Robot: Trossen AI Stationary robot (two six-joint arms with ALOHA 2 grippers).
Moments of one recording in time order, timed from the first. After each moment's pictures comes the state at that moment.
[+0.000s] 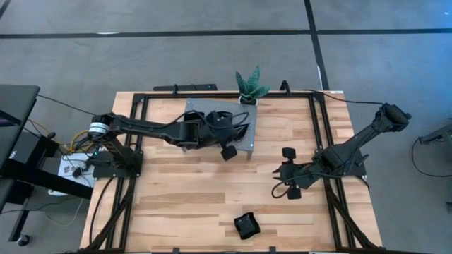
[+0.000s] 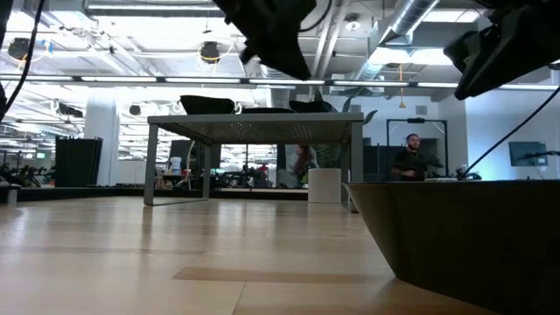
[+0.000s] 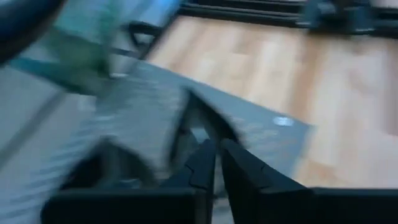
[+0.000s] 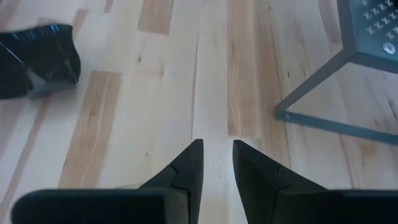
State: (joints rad) left arm -0.05 1.68 1.34 -0.31 -0.46 -0.10; right arm 0.56 1.05 0.67 -0.50 0.45 0.30
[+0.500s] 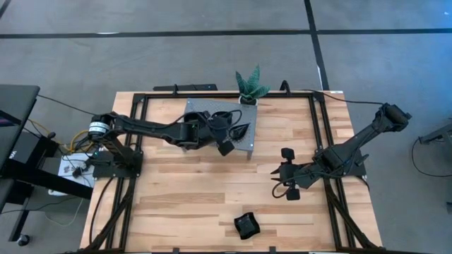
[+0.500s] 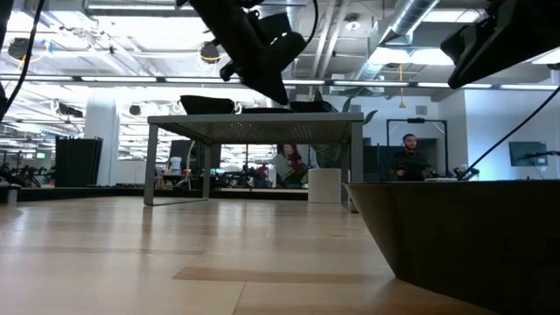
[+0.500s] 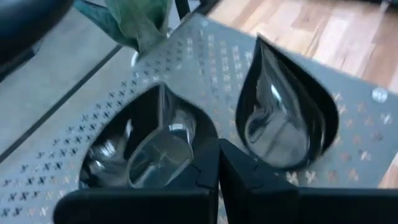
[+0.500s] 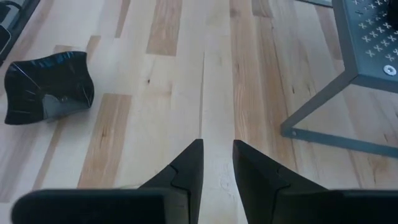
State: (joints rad) left arm -0.02 1.68 1.24 -0.32 -0.61 -0.22; right arm 0.56 1.05 0.67 -0.43 0.44 0.31
